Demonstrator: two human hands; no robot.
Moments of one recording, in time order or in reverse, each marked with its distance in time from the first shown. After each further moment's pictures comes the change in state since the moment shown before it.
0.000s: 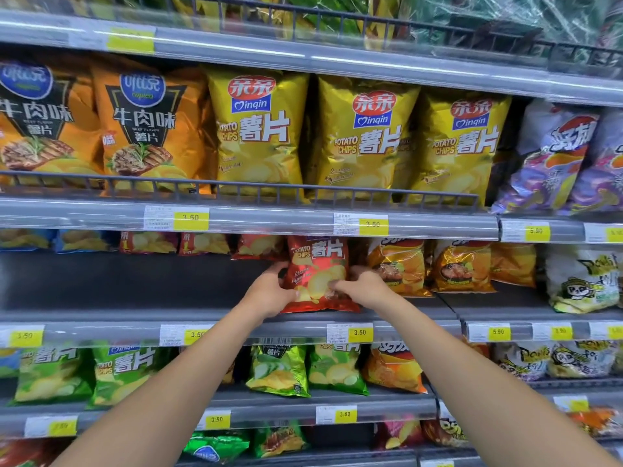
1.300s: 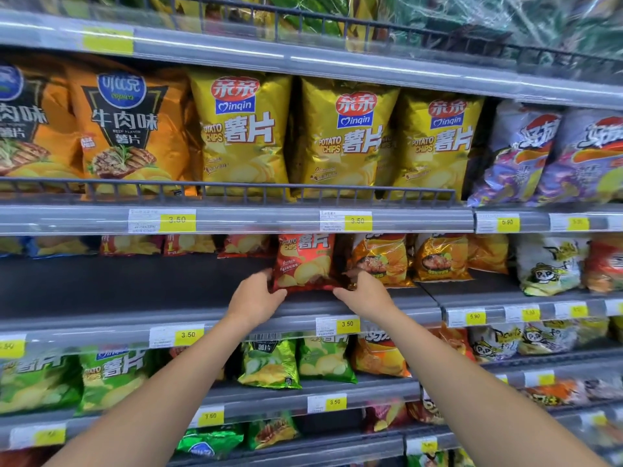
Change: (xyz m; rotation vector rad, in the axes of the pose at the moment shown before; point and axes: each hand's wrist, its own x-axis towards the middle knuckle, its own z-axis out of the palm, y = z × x) left_hand -0.025 0.007 -0.001 0.313 0.053 0.008; right_hand -0.020 0.027 -0.002 -0.299 0.168 0.039
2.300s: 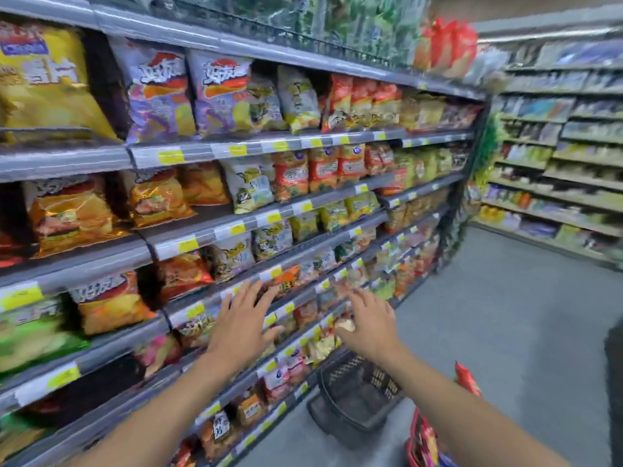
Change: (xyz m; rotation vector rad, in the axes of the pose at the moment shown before) left_hand -0.266 0.273 0.323 0.423 -0.309 0.848; right_hand -0.385 0.400 -0.213 -0.507 0.262 0.394
